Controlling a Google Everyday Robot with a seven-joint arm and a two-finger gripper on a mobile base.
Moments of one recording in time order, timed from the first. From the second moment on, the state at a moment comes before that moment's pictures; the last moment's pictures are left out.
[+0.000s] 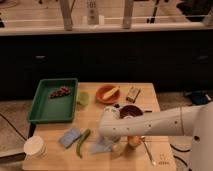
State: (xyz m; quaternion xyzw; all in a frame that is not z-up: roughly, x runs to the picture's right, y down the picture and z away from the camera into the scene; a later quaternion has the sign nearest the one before) arm 0.047 0.303 0.795 -0.33 -0.05 -0.27 0.90
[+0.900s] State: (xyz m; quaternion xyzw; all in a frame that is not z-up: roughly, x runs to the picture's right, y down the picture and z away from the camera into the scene) arm 0.046 0.289 0.780 -0.31 -0.05 -0.27 0.91
